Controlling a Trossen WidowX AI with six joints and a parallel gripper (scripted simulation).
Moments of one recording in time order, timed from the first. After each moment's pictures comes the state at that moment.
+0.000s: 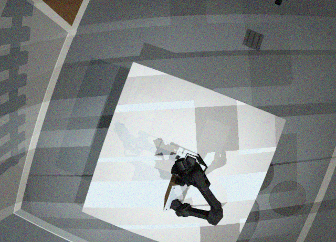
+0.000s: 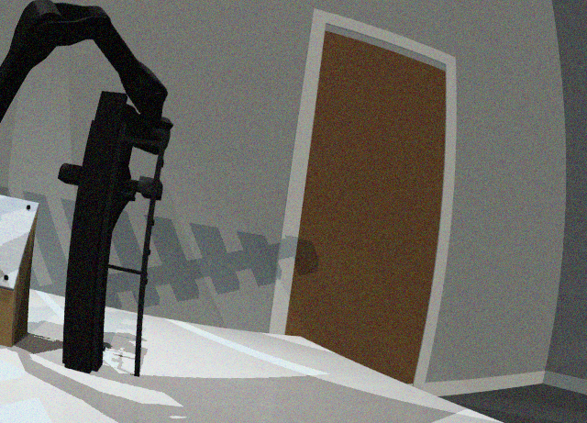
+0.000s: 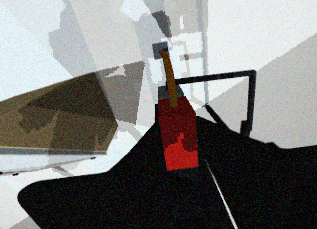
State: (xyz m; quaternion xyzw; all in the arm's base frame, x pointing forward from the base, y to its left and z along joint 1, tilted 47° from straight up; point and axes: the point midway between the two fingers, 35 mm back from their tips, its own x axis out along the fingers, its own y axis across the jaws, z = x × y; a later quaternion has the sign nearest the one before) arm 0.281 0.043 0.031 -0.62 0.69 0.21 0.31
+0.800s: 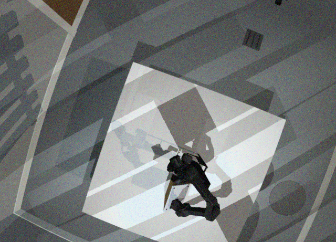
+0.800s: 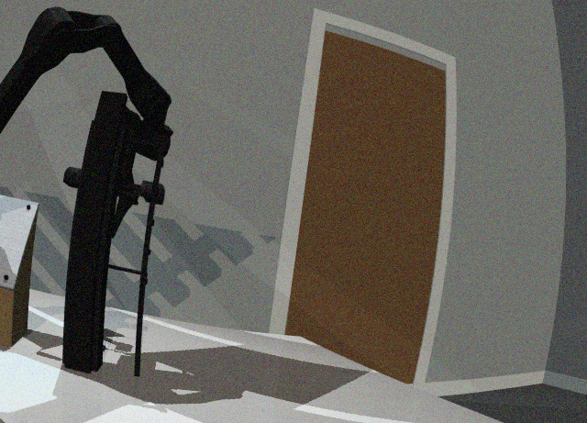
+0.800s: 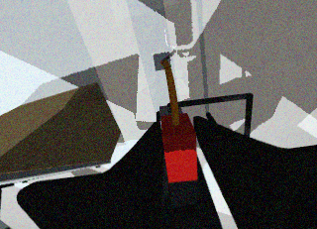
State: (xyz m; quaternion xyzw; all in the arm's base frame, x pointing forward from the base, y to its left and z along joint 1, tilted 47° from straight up) arm 0.288 0.059 0.011 -0.62 0.70 0.20 0.30
